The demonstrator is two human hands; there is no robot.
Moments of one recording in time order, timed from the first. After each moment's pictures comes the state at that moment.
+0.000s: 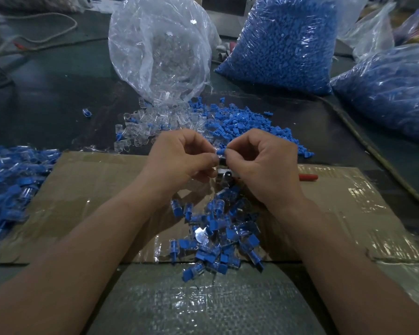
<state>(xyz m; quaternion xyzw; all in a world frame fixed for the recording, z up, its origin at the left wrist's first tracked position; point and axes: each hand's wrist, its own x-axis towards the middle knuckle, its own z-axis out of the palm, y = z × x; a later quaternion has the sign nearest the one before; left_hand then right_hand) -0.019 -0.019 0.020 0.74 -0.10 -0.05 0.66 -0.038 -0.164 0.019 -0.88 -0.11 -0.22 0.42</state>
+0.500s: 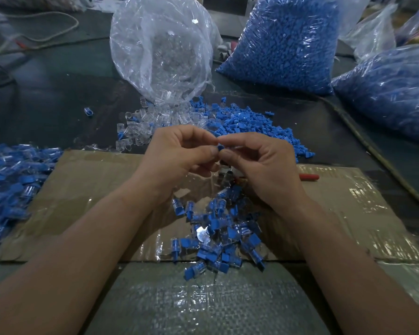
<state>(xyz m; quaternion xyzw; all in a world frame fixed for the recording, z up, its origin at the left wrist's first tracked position) -0.018 -0.014 0.023 0.69 -0.12 -0.07 0.71 -0.038 -0.165 0.021 -0.83 -0.16 -0.16 0.51</state>
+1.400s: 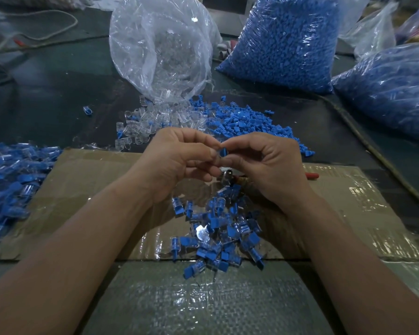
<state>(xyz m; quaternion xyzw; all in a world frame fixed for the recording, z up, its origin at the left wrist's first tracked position) -0.012 -0.010 0.019 0.63 -0.12 -0.16 0.75 -0.041 -0.172 0.024 -0.84 -0.20 -0.16 0.48</state>
